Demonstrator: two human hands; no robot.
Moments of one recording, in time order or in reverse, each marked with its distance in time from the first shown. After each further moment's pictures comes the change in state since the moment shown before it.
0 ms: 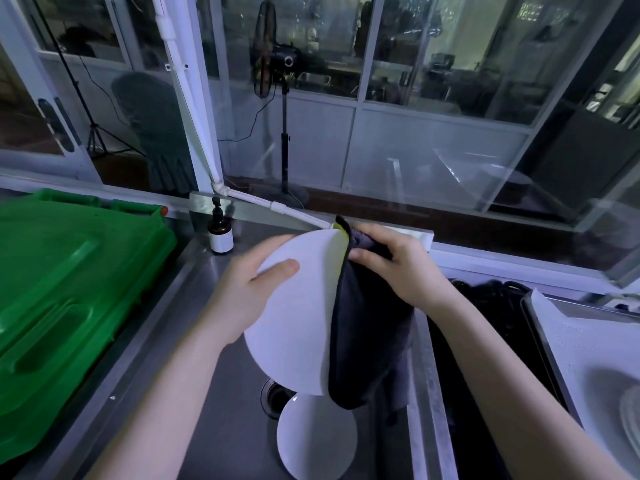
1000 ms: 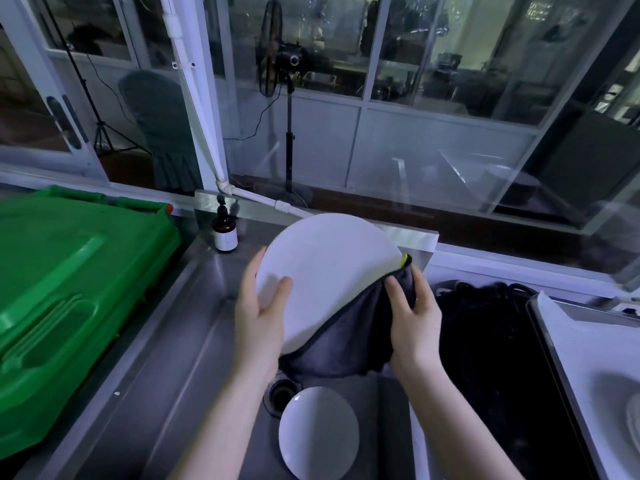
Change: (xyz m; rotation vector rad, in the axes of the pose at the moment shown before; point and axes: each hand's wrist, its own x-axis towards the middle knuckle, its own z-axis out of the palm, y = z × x) left_hand -0.022 -0.043 0.044 -0.242 0.446 -0.077; right_hand -0.057 0.021 0.061 0.500 0.644 0.410
